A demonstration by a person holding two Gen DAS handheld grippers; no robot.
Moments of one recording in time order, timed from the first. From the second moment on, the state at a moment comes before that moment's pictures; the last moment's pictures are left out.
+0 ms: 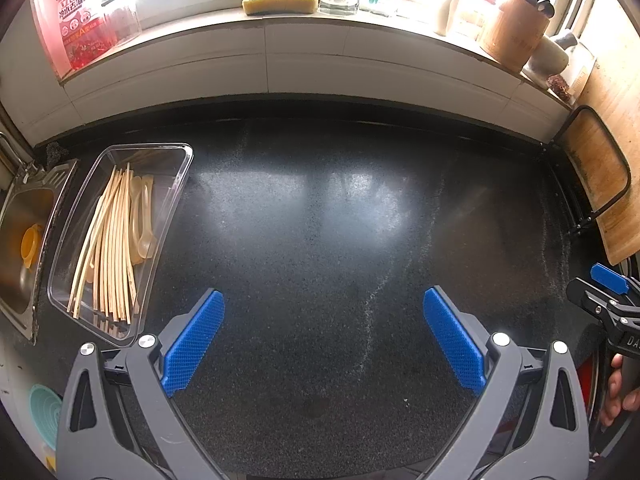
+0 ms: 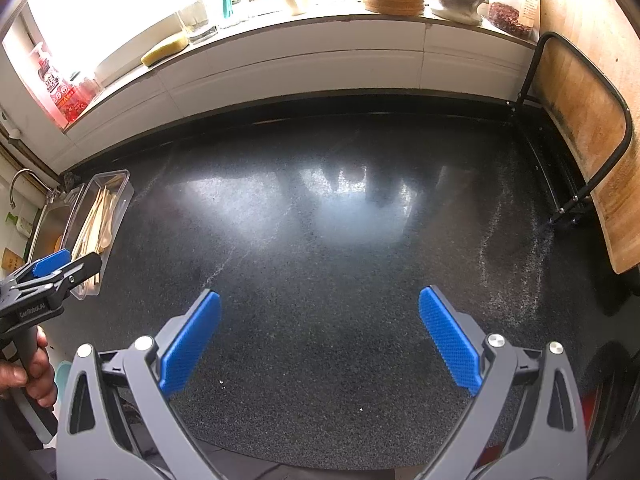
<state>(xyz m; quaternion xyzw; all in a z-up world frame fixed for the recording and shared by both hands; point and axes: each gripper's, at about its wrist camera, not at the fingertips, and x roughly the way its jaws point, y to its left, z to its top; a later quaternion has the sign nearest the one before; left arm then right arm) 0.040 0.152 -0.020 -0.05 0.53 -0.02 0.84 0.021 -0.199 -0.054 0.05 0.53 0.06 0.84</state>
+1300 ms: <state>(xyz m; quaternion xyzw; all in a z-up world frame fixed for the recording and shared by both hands) 0.051 0.149 -0.023 -0.05 0.54 -0.02 0.84 0.028 -0.196 -0.056 0.04 0.53 0.06 0.84</state>
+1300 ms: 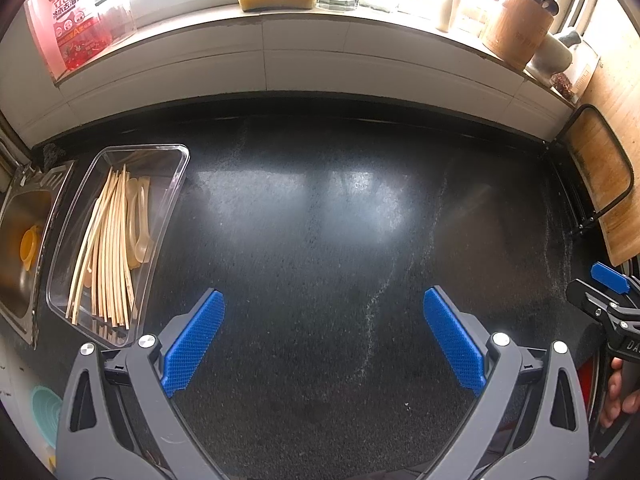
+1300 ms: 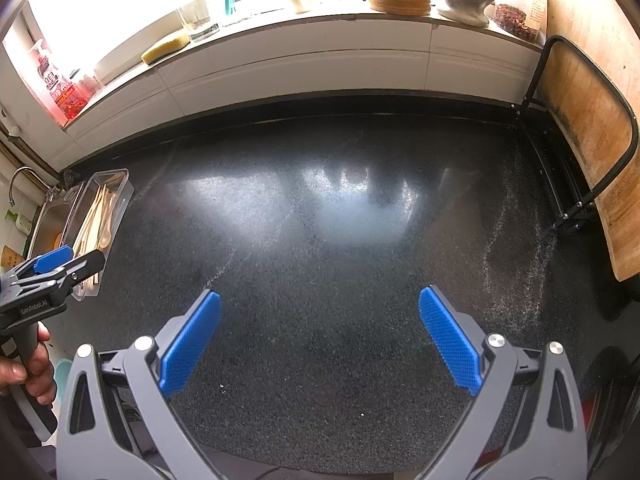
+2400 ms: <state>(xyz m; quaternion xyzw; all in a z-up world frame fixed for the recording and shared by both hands) 0.046 0.153 -0.020 -0.06 0.54 -0.02 0.84 0.023 -0.197 -0.056 0.04 0.53 0.07 0.84</state>
